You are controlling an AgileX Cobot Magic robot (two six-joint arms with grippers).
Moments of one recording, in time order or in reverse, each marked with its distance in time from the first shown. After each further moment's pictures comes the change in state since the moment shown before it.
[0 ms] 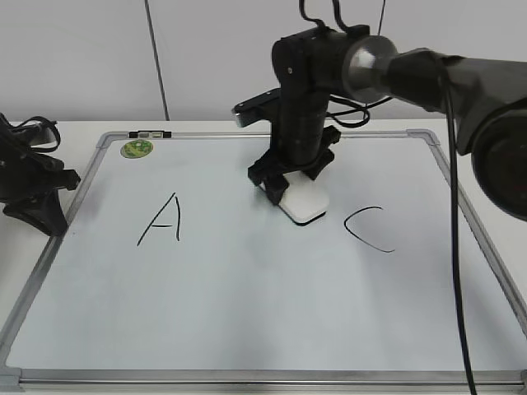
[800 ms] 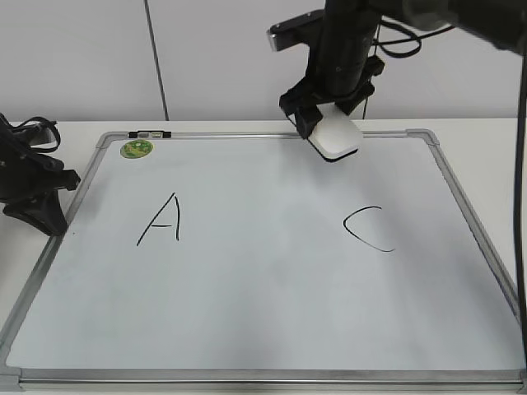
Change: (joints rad) left arm 0.000 0.000 0.000 0.000 0.000 0.000; right arm -0.095 -0.108 -0.091 -0.049 0.069 0.009
